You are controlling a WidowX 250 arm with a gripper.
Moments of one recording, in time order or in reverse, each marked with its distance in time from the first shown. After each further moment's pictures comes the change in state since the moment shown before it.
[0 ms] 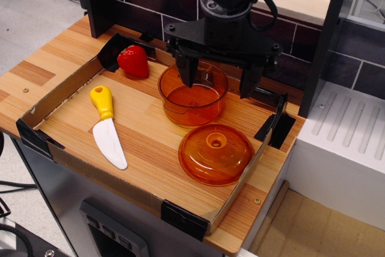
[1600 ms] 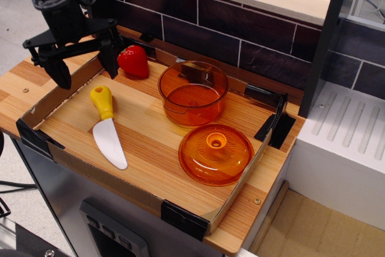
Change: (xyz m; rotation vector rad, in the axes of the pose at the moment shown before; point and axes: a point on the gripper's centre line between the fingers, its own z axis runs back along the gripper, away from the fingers) arm 0.013 0.161 -0.061 -0.104 0.184 0.455
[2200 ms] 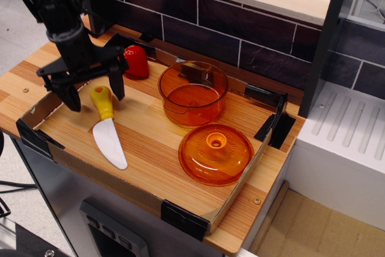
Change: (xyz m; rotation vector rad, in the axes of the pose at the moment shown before) arm -0.001 0.007 -0.041 0.011 -0.011 0.049
